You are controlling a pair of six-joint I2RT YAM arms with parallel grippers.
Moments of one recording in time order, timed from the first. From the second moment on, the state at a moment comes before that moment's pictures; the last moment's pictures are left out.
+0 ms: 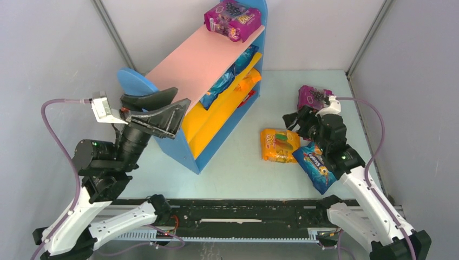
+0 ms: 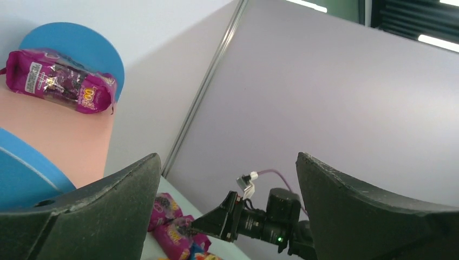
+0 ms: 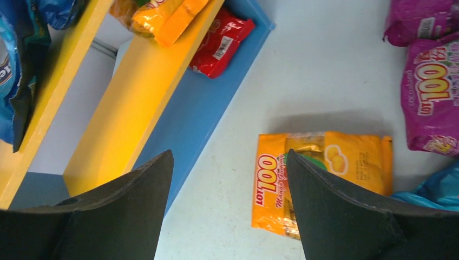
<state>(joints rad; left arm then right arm) -0.89 0.66 1.17 0.05 -0.18 -0.44 0.37 0.84 0.76 -0.21 0.06 0.65</state>
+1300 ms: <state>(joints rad) -0.75 0.54 1.03 0.22 -0.15 -0.50 -0.71 0.77 0.69 -0.74 -0.18 0.65</state>
